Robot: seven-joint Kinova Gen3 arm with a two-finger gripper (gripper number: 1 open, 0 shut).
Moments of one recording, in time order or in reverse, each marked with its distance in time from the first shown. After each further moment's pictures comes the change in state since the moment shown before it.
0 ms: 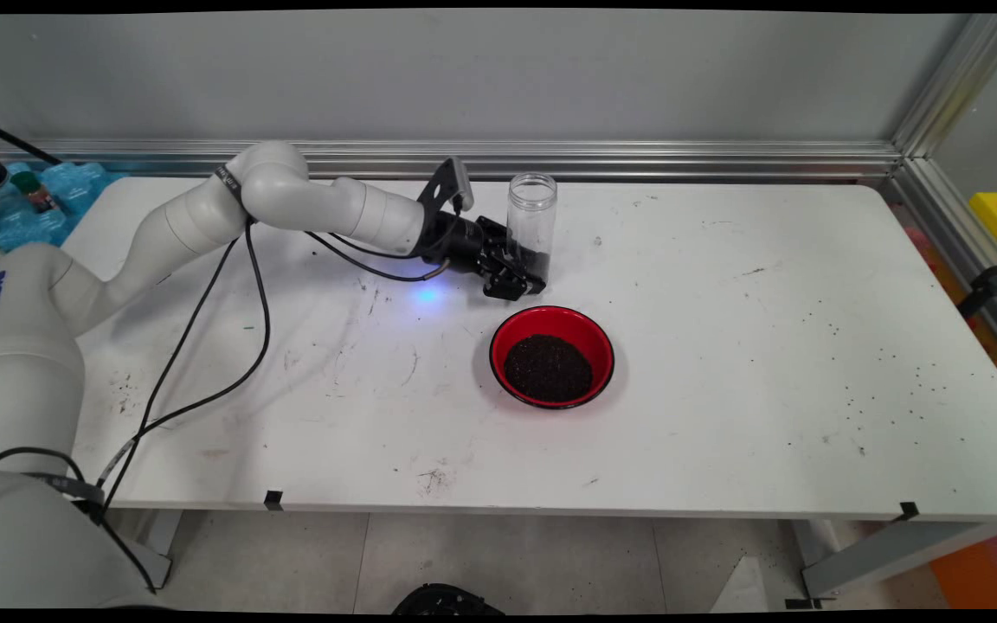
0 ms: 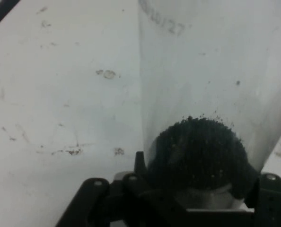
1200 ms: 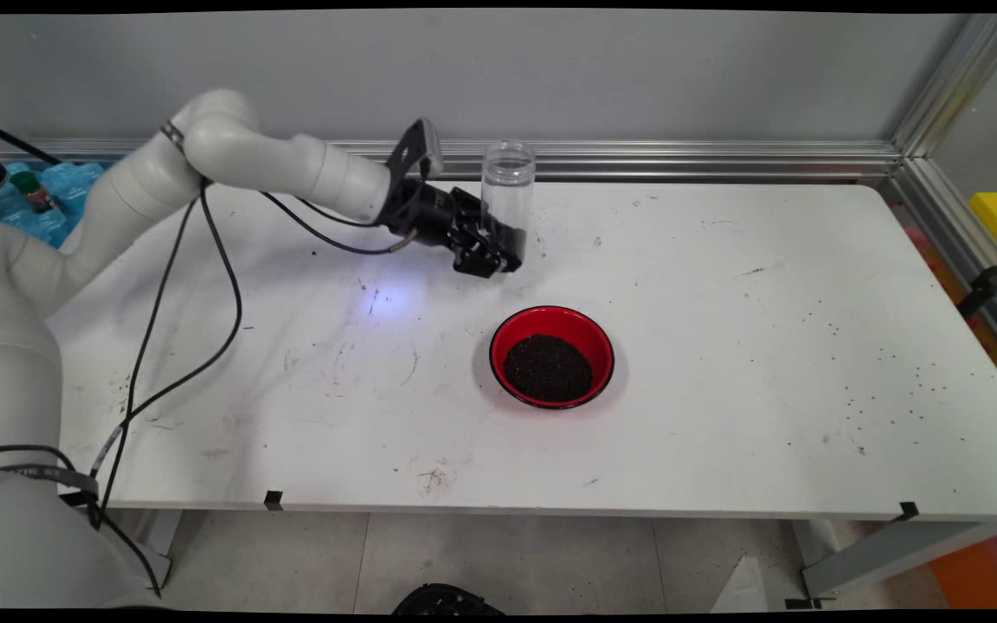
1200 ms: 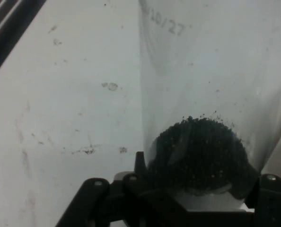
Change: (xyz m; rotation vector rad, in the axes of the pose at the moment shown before) arm 0.037 0.001 -0.065 0.000 -0.033 0.038
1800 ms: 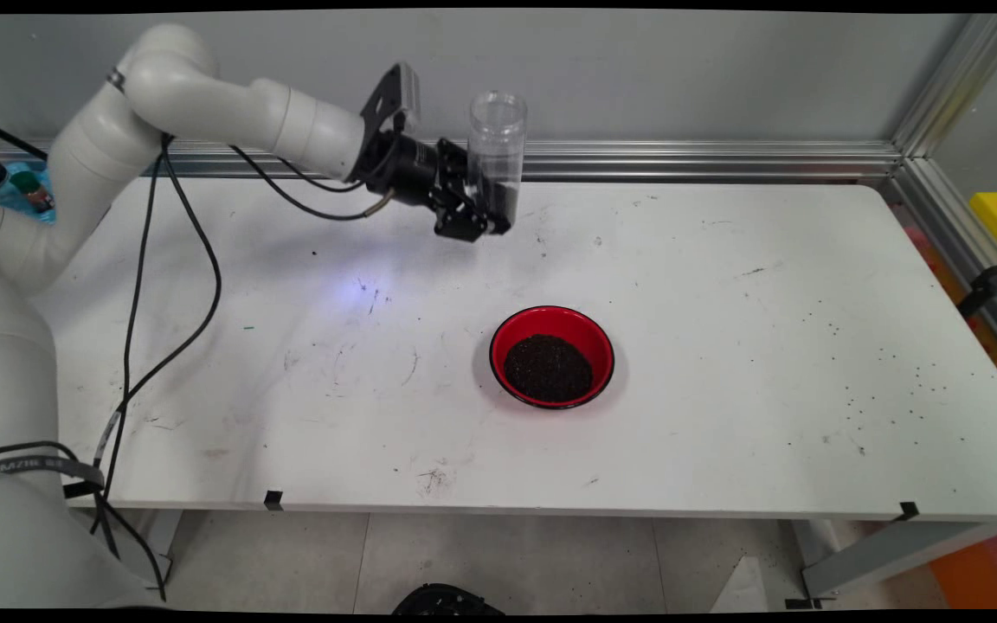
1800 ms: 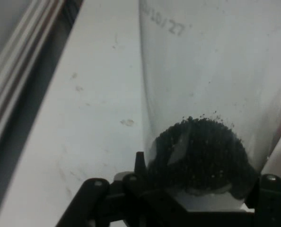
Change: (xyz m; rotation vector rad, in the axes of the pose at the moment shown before) arm 0.048 0.005 -0.053 0.042 0.013 0.151
